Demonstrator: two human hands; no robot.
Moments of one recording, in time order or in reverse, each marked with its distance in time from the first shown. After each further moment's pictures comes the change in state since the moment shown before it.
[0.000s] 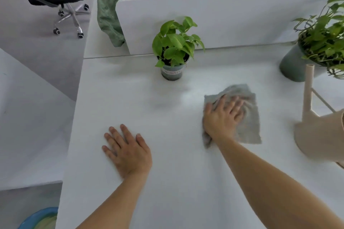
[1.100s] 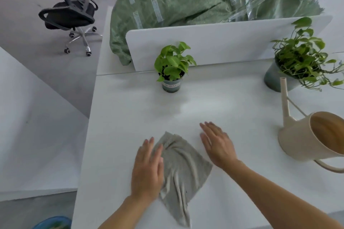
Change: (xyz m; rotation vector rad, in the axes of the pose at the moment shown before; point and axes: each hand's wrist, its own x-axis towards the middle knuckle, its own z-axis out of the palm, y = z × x) left_hand -0.065 -0.025 -0.035 -0.299 0.112 0.724; right_hand -0.071 0.052 -0.044 0.116 -0.029 -0.594
